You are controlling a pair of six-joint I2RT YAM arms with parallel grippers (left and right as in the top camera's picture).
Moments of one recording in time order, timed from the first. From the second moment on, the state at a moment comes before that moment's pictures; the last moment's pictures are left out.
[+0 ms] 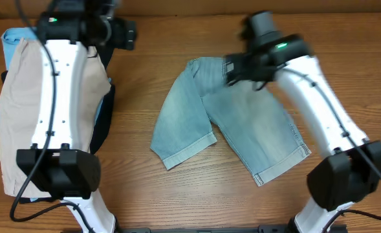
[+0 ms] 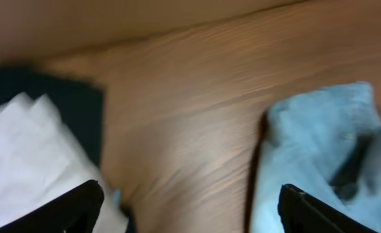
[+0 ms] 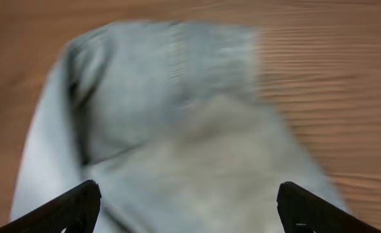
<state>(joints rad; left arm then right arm) -0.05 1.96 2.10 -1.03 0.23 0.16 0.27 1.87 1.79 -1.07 -0.03 0.29</state>
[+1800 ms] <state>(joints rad) -0.27 2.31 2.22 -1.42 -0.09 -0.13 0.31 2.17 1.78 -0.87 -0.21 0.11</state>
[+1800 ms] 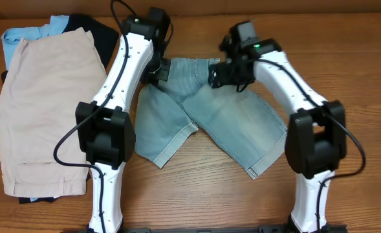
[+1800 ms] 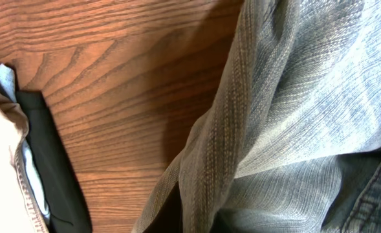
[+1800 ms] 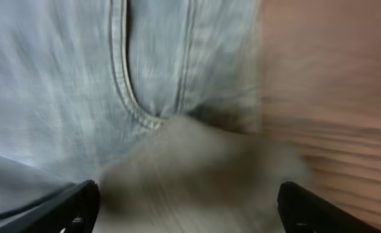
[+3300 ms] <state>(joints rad) -0.14 2.29 1.88 -1.45 0.00 -0.16 0.18 2.02 1.60 -0.88 -0.24 0.22</state>
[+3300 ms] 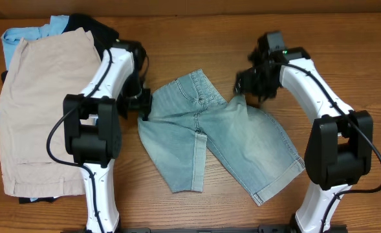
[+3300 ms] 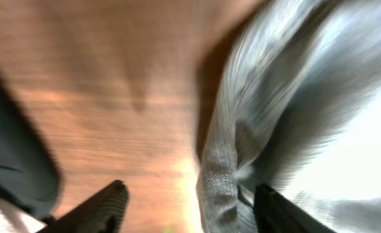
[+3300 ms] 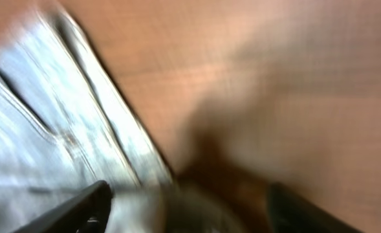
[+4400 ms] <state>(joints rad) -0.34 2.43 2.02 -0.90 0.16 0.50 0.13 2.02 1.63 -0.87 -0.22 0.20</state>
